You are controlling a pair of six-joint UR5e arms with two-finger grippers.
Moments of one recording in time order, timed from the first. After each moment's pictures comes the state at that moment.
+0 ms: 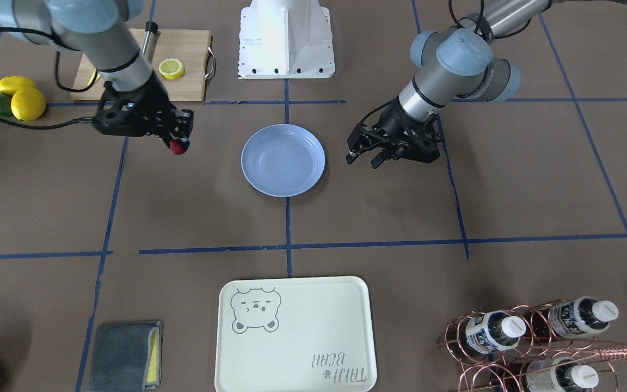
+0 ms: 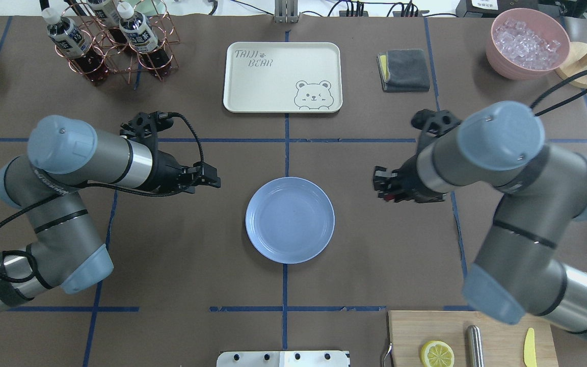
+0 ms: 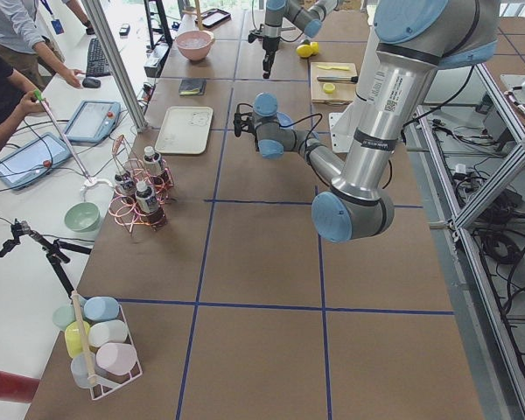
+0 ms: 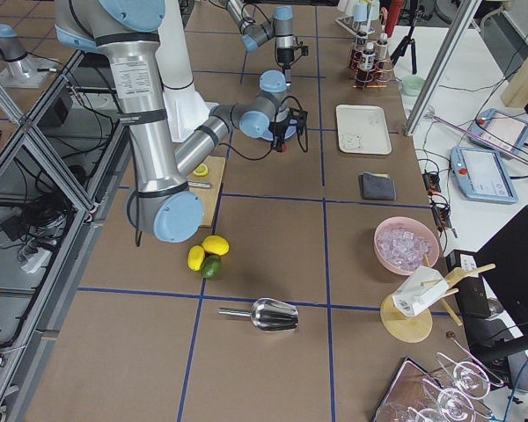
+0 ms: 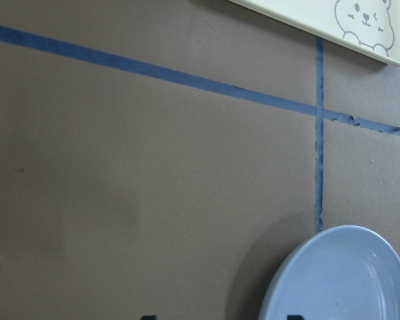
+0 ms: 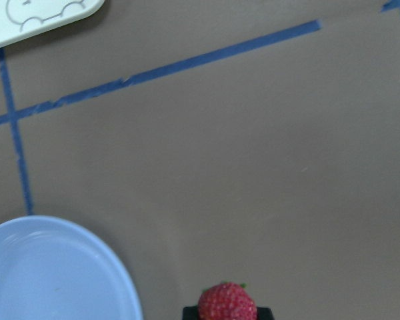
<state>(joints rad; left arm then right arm) -0.63 -1.92 -1.71 -2.29 -2.00 -1.35 0.56 -1.18 2.00 -1.51 1.89 1.47</state>
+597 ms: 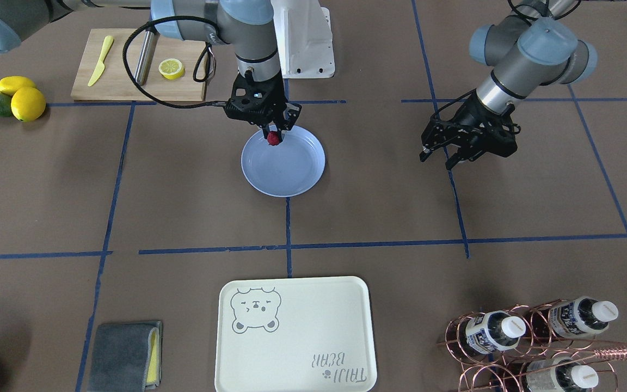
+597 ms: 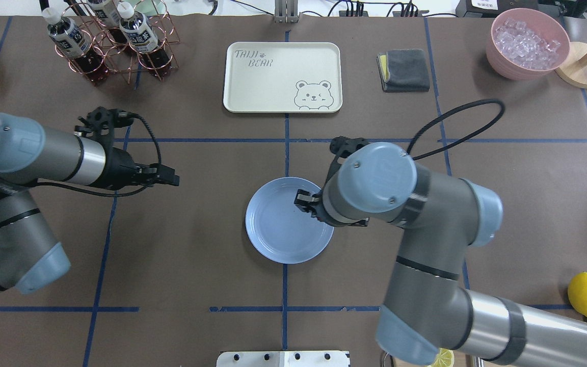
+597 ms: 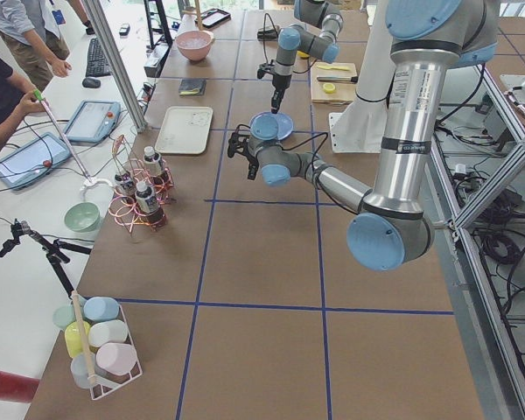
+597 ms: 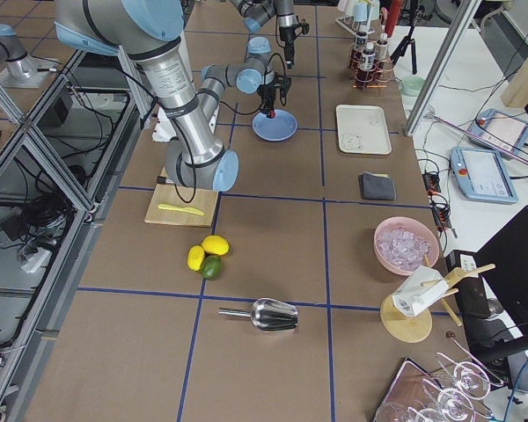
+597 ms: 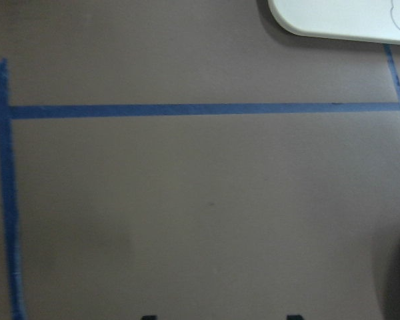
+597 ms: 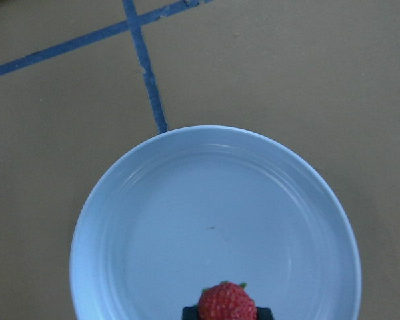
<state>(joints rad) -0.76 -1.67 -1.82 -2.30 -2.06 -1.03 0.37 -0.86 1.73 -1.59 1.70 1.62</state>
